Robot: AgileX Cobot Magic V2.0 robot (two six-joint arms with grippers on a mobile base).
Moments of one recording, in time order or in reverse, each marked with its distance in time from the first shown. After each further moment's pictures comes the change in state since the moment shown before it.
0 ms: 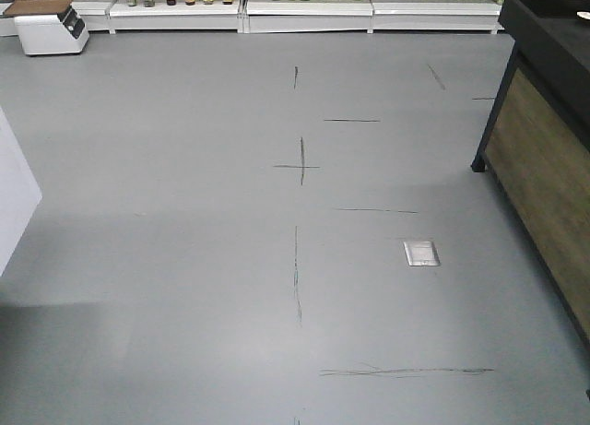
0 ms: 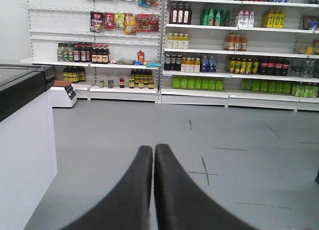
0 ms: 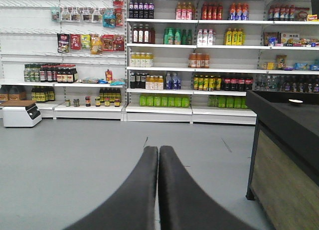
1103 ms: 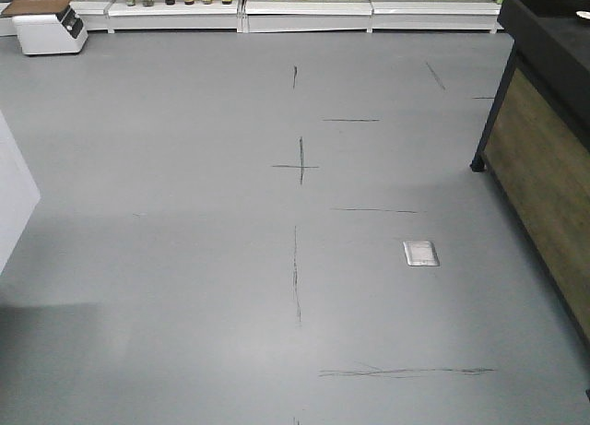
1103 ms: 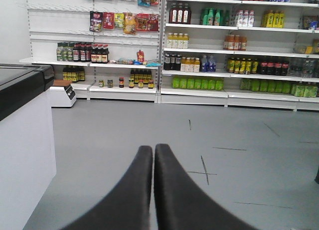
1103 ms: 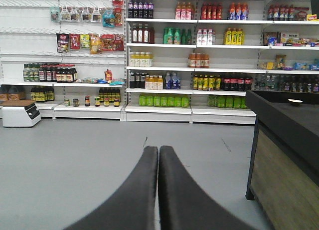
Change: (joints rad) left arm 0.000 0.000 0.000 0.000 0.000 0.000; right arm 0.000 0.000 0.000 0.000 0.000 0.000
